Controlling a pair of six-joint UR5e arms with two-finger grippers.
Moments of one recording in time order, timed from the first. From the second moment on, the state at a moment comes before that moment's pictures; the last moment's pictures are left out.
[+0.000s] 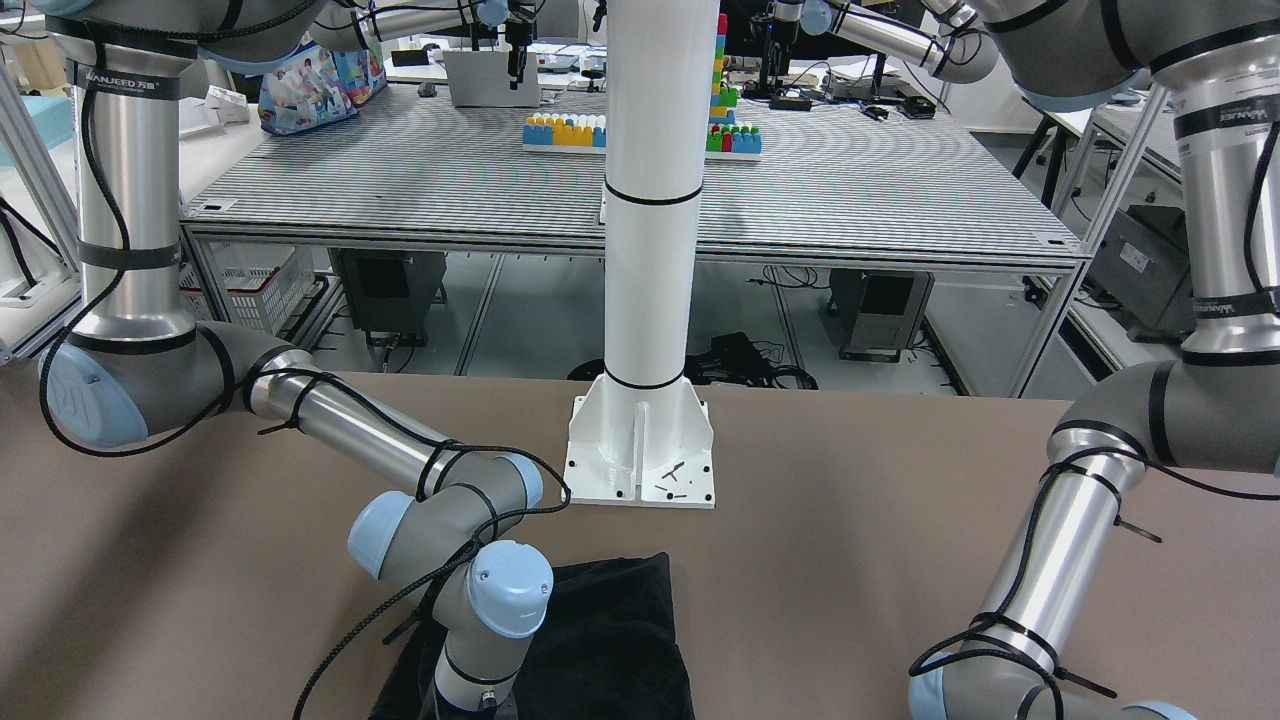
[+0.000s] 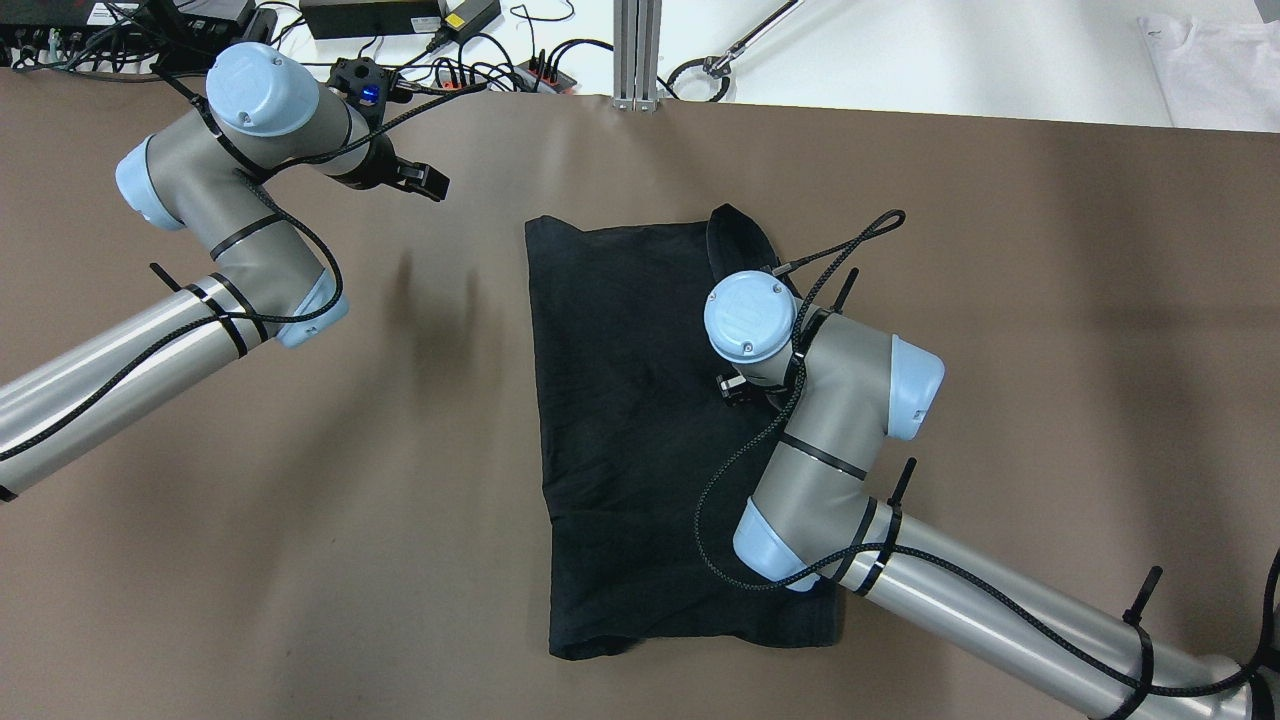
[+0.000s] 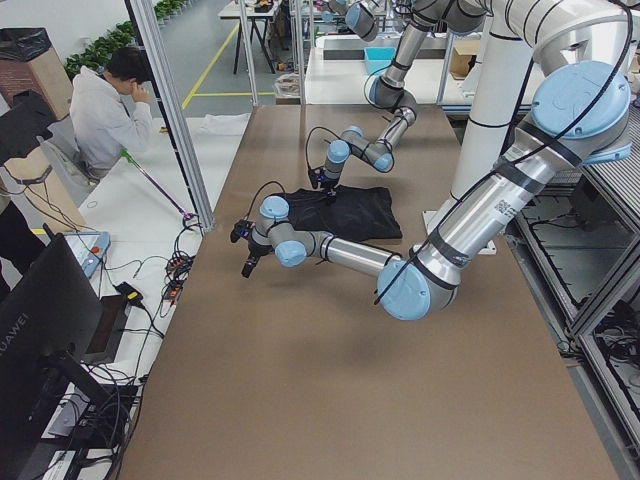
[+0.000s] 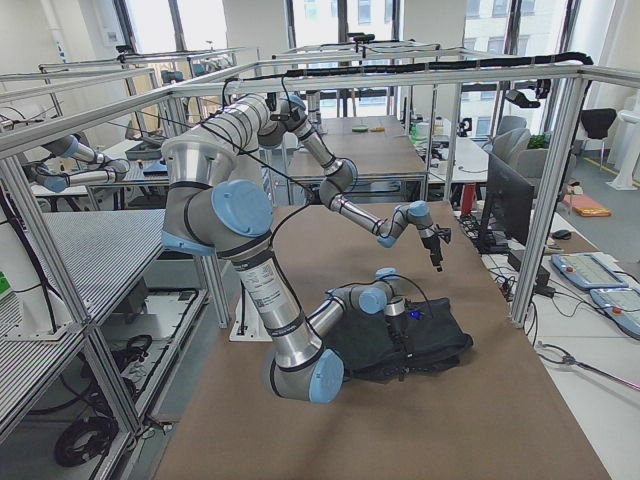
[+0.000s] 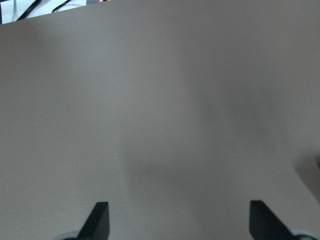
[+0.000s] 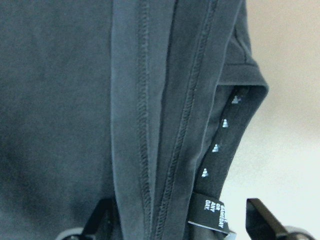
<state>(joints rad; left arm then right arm) -0.96 -2.35 -1.05 -2.24 -1.90 -0.74 0.62 -0.86 1.46 -1.66 1.63 0.73</state>
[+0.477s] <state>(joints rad) -0.96 -2.35 -1.05 -2.24 -1.90 -0.74 0.66 -0.86 1.44 -1.66 1.63 0.69</state>
